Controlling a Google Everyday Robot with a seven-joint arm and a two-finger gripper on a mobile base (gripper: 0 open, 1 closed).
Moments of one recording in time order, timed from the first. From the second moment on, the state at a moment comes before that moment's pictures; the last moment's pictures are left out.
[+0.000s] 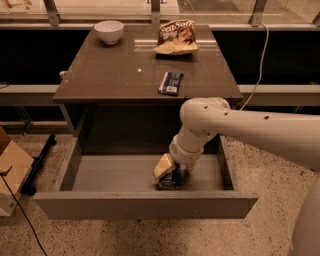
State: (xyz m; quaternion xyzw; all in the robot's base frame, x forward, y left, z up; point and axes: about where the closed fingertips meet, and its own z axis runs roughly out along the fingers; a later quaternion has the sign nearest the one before) arm 0.543 -0.061 0.617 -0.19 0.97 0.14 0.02
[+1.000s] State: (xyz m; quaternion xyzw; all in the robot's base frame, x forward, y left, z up) arm 0.545 -0.063 0.647 -0.17 0.97 0.16 0.03
